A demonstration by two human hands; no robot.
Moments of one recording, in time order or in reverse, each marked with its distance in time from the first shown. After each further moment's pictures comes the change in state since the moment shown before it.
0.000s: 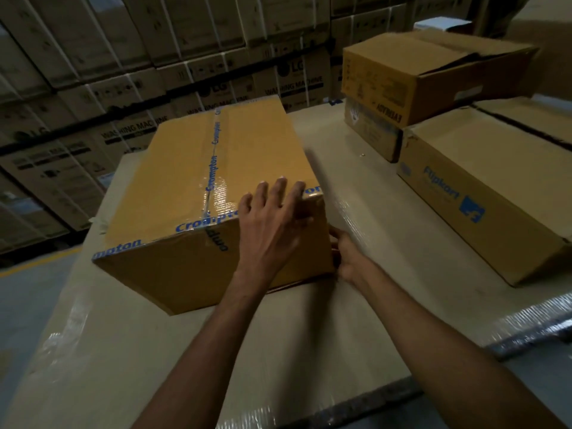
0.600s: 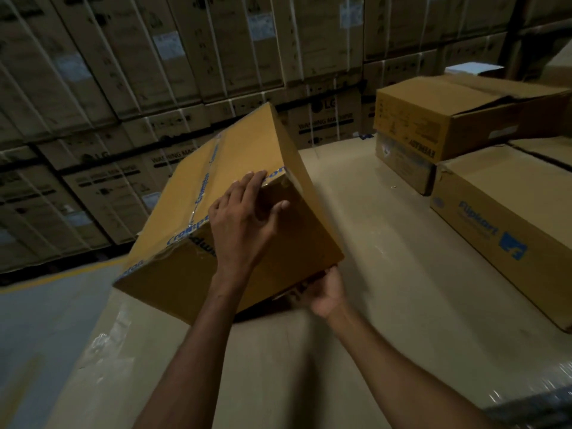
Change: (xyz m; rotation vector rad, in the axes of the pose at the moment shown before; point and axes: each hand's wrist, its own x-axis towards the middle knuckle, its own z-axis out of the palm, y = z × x) left_hand -0.001 -0.090 -0.059 -0.167 0.306 -0.226; right_hand -0.033 0.053 0.089 0.458 -0.321 0.102
